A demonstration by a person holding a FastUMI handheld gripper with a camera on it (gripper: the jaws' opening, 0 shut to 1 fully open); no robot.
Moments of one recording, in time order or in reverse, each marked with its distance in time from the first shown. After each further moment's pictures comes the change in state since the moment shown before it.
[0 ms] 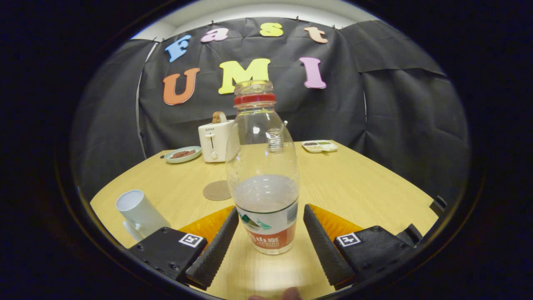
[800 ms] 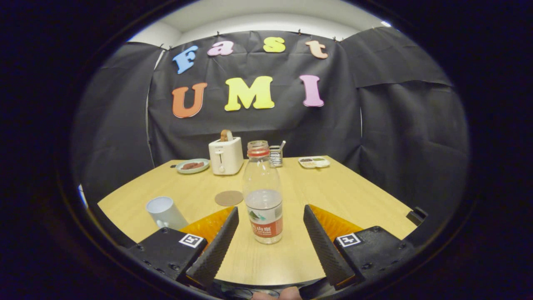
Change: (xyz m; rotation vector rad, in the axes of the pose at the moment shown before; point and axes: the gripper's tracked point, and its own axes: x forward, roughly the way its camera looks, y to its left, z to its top) arm -0.083 -0.008 0.028 -0.039 -0.066 0.011
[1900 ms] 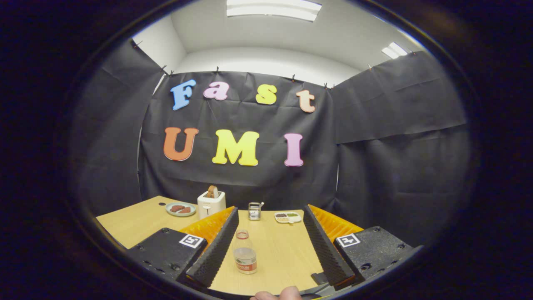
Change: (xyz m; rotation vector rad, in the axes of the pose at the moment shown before) arm -0.115 -0.014 0.181 -0.066 -0.326 -0.113
